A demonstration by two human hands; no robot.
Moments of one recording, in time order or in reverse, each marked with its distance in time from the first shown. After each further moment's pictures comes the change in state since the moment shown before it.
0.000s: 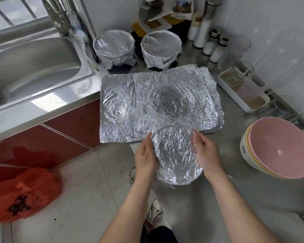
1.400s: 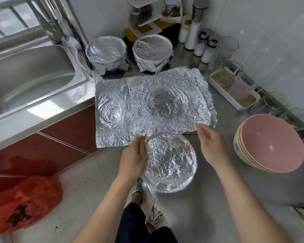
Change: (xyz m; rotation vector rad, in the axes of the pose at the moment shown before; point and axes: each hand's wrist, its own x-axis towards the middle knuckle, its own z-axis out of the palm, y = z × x) left_hand 0.029 0.004 -0.034 0.623 -0.188 0.344; right_hand 0.006 -0.033 -0.030 -0.480 0.021 -0.112
